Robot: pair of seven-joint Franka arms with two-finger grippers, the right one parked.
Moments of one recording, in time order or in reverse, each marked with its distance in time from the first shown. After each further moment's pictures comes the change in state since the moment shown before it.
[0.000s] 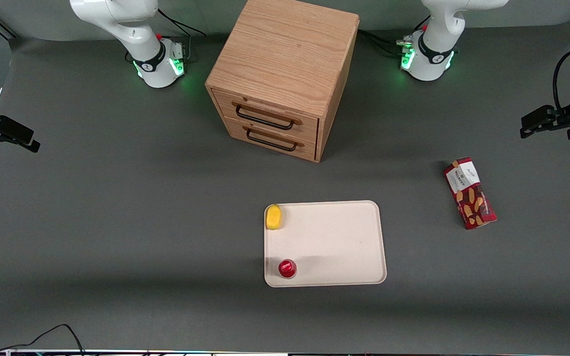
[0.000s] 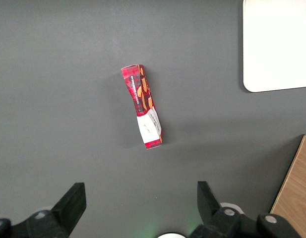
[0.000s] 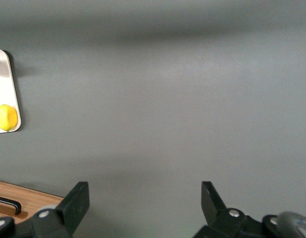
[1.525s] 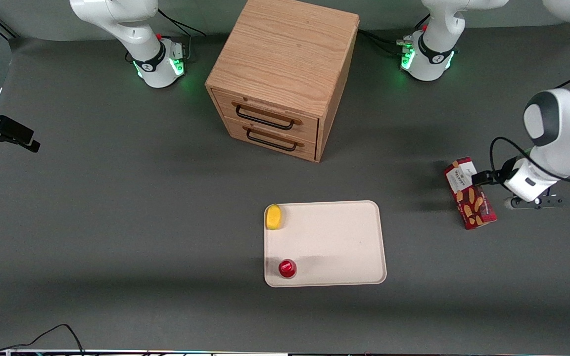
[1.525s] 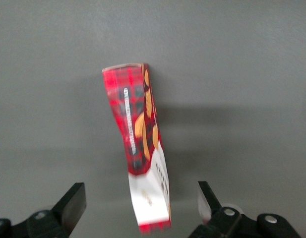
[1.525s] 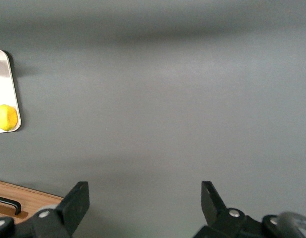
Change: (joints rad) arm 0.007 0.238 0.060 -0.422 -0.081 0.641 -0.016
